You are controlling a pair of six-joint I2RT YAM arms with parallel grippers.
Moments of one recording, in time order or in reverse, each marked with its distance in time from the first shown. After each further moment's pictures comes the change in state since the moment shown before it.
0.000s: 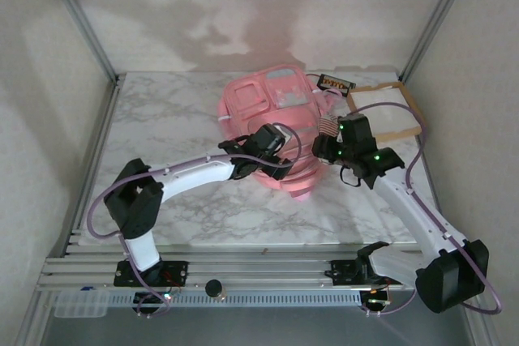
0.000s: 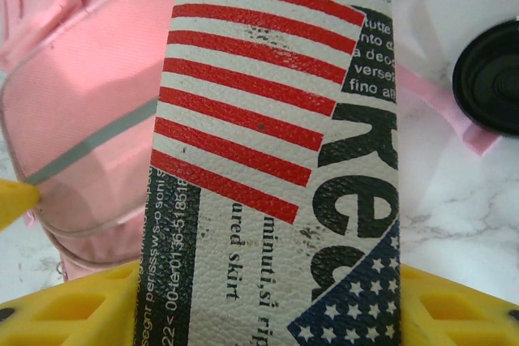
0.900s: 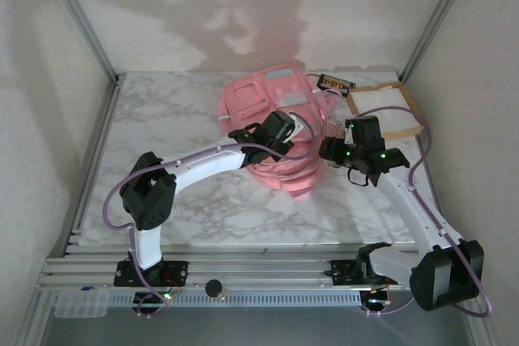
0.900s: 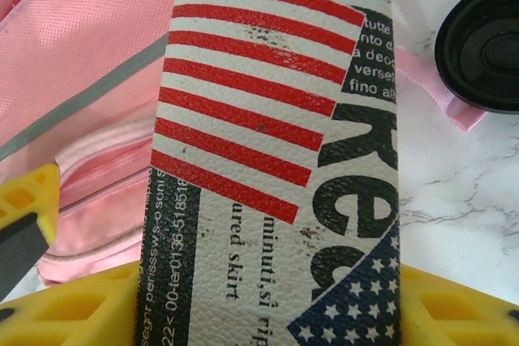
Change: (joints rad) left arm 0.020 0.109 0.187 0.018 -0.060 0.256; right arm -0.112 0.014 -0.031 -0.003 -0.116 -0.050
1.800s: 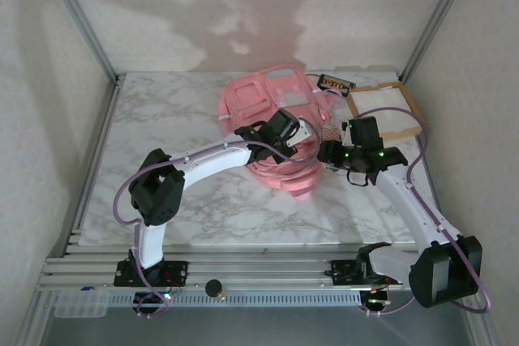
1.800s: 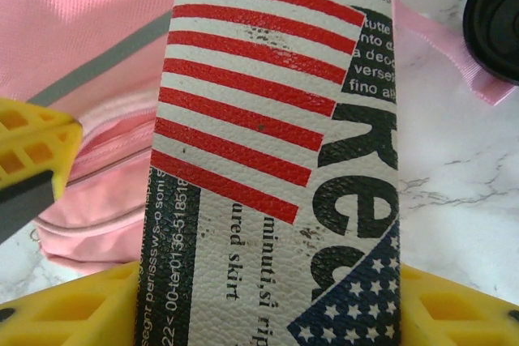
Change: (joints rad) left arm 0.000 0.069 0.090 -0.068 0.096 0.125; right arm 0.000 0.020 0.000 -0.027 -0.056 -0.019
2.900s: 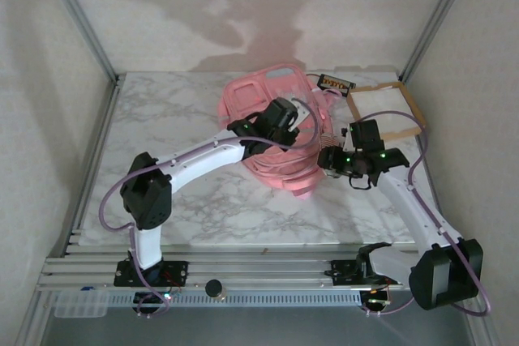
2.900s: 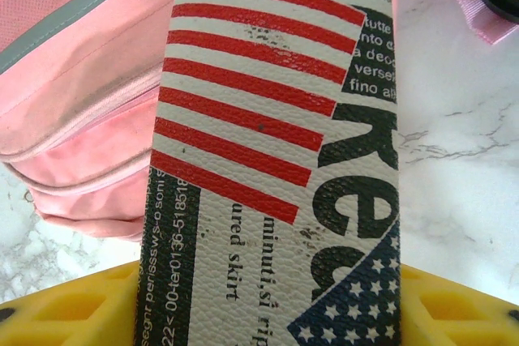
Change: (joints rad) left arm -0.011 -0.073 0.019 0.027 -0.021 -0.198; right arm -0.012 -0.018 -0.007 -0.087 -0.029 -0.018
